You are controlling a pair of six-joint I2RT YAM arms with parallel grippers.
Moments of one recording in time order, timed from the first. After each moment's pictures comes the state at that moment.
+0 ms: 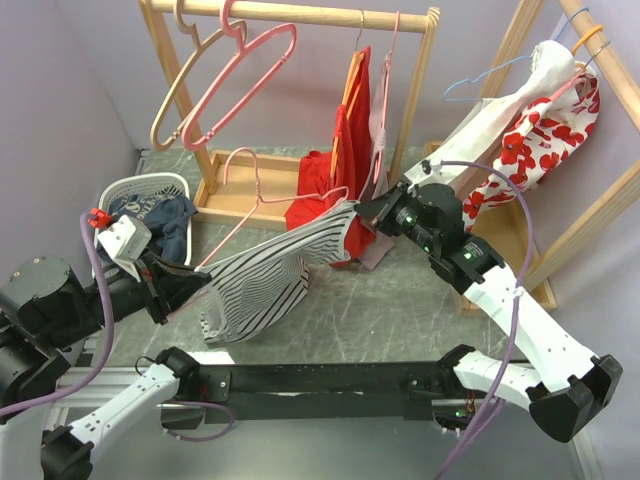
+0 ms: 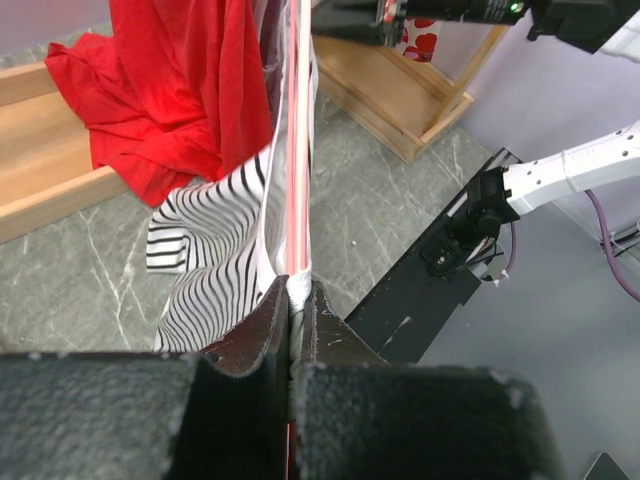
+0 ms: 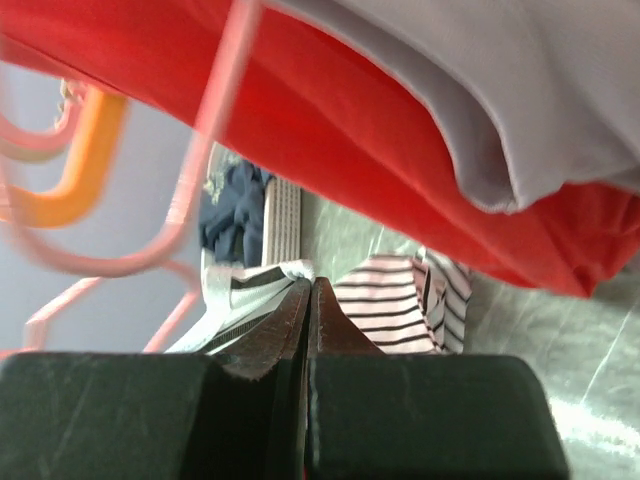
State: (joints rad) left arm -0.54 0.64 1.55 -1.09 0.34 -0.22; right arm 0.55 1.04 1.07 -0.33 0.04 0.92
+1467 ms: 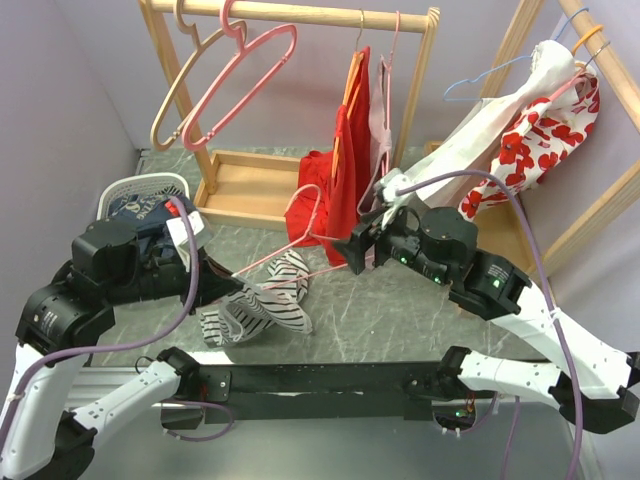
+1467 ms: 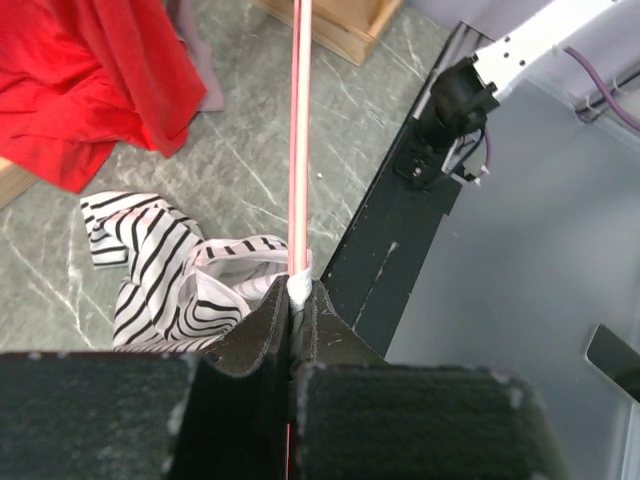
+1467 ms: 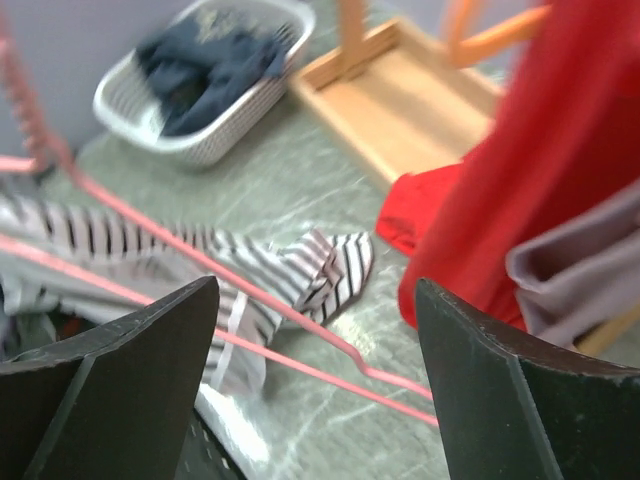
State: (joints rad) left arm -0.55 0.77 1.44 -1.08 0.58 -0.03; right arm 0.93 0.94 1.23 -0.48 0.12 0.12
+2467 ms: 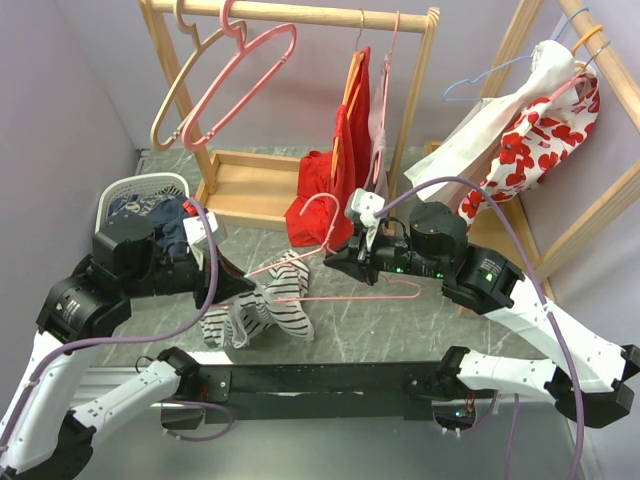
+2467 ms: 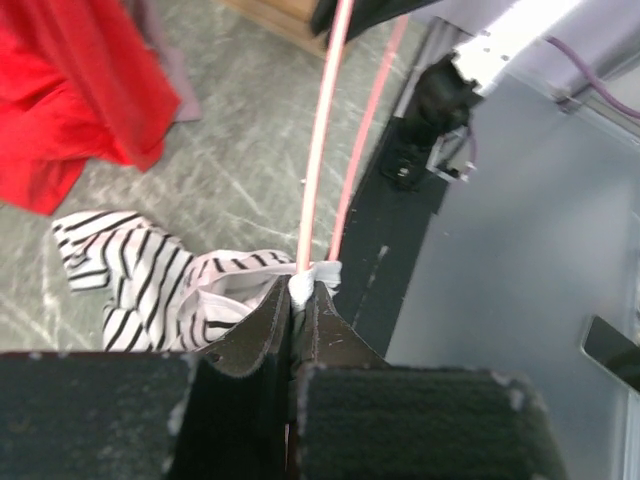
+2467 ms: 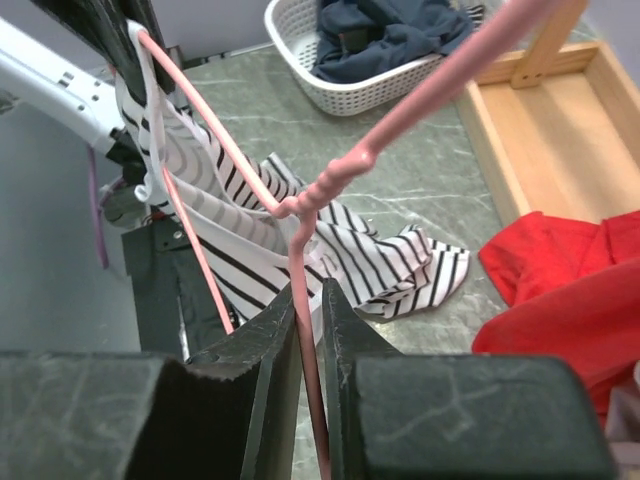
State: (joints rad) left arm -0.56 0.78 1.35 -0.99 0.64 -0.02; right arm 0.94 0.99 1.27 -0.54 -0.32 -0.05
